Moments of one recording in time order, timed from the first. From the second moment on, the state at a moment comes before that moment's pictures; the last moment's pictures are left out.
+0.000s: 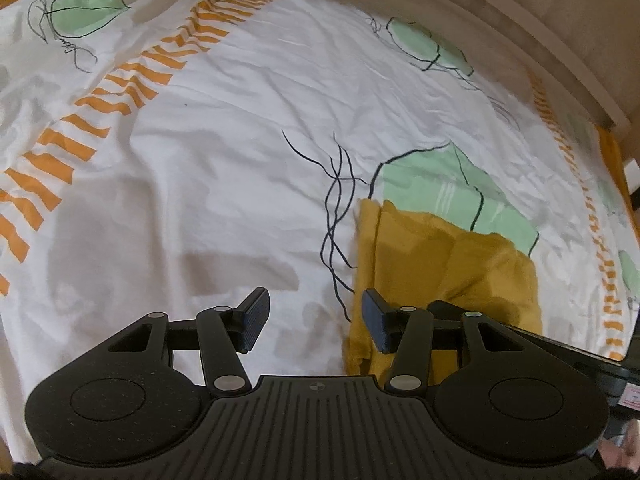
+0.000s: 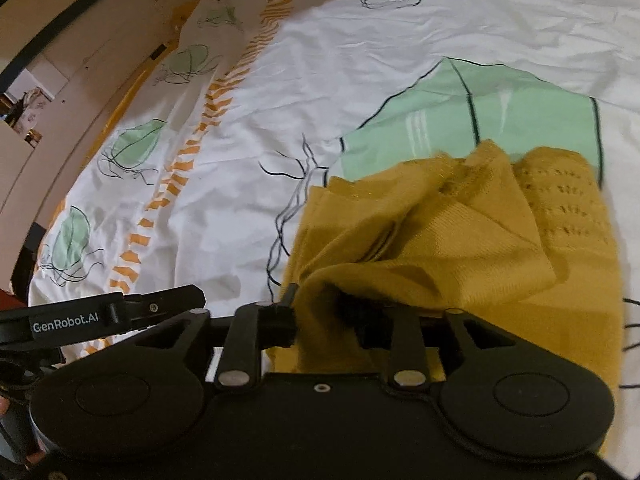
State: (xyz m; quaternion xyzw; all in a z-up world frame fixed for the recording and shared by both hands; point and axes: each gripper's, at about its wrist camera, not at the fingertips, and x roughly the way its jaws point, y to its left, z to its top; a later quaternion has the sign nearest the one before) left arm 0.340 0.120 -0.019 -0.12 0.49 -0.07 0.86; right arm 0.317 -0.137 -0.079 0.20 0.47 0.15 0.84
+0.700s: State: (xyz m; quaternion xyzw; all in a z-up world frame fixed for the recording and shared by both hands) left arm 0.343 0.128 -0.023 -0.13 0.50 -0.06 0.85; right arm 0.310 -0.159 -0.054 0.25 0.40 0.20 0.86
